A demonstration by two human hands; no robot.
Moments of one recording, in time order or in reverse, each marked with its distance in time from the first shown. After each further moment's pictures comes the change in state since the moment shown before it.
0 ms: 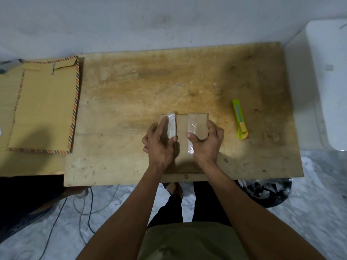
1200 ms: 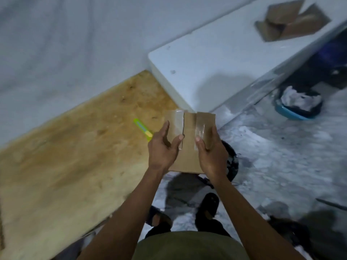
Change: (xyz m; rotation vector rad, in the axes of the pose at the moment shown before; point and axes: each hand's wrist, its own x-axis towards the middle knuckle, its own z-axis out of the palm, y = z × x) left_hand -0.139 0.187 0.124 0.003 -0.436 0.514; right_hand -0.069 0.068 -0.273 0.144 0.413 0.156
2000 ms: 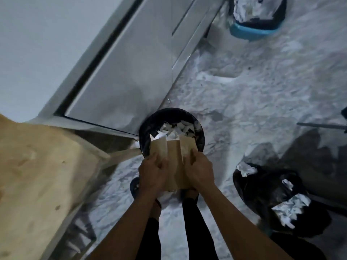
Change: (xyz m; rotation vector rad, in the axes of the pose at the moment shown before) left_hand 0.012 -0.128 0.319 0.473 -0.487 -0.302; right_hand 0.100 0.321 -0.013 -0.142 -0.196 0.593
